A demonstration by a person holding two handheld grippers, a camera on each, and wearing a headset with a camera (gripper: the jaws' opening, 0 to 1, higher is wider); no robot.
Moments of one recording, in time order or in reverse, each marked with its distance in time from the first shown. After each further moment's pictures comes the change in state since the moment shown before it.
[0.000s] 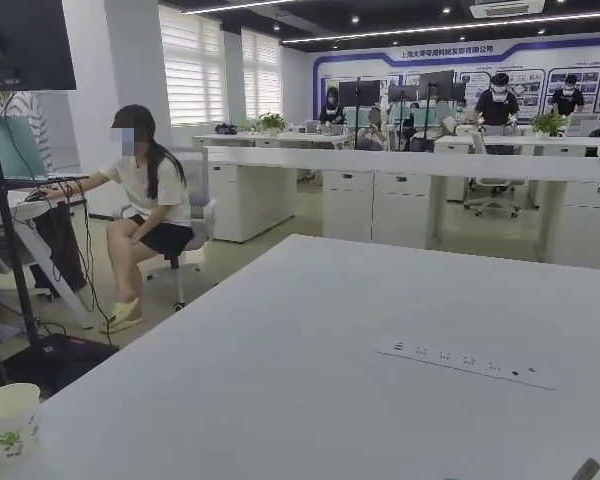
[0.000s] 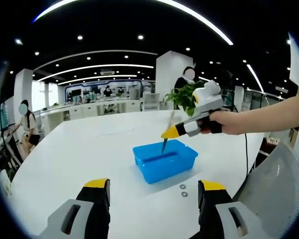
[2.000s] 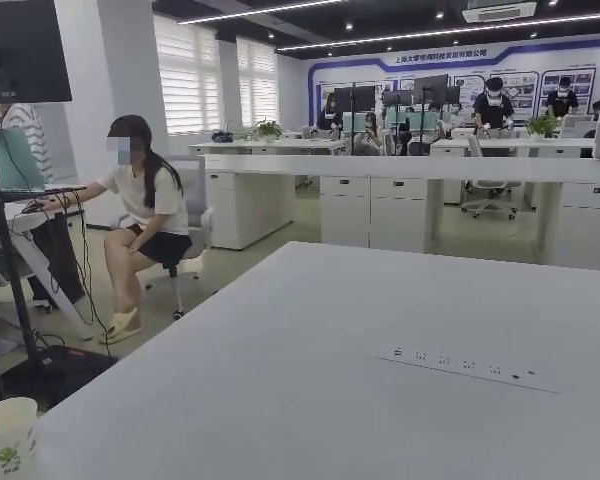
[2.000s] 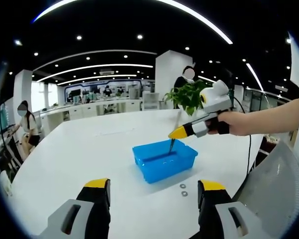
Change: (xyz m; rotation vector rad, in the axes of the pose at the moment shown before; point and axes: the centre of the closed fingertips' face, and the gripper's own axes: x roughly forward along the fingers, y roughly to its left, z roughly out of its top) left arm 0.001 0.000 0.000 0.007 0.003 -0.001; right arm -0.027 0.007 -0.006 0.017 -0.030 -0.022
